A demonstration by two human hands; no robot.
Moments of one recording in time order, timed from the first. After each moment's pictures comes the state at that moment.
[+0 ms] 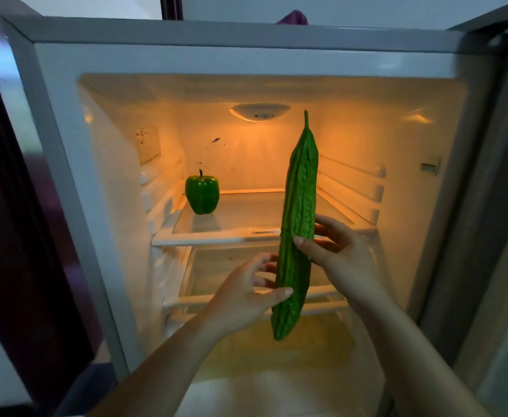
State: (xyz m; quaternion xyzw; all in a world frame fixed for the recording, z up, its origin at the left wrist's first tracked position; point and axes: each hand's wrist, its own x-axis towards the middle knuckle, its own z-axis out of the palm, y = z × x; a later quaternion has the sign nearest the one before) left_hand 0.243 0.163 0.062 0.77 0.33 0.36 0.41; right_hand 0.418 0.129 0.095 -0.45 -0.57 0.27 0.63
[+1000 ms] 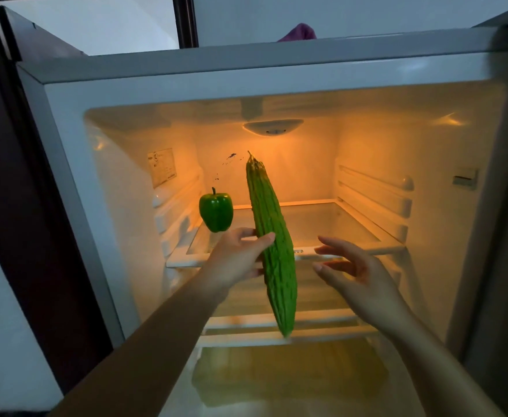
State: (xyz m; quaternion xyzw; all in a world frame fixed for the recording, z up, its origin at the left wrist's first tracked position) left_hand 0.240 0.206 0.133 0.60 0.42 0.44 0.52; right_hand 0.437 0.147 0.090 -0.47 -0.65 0.23 0.55
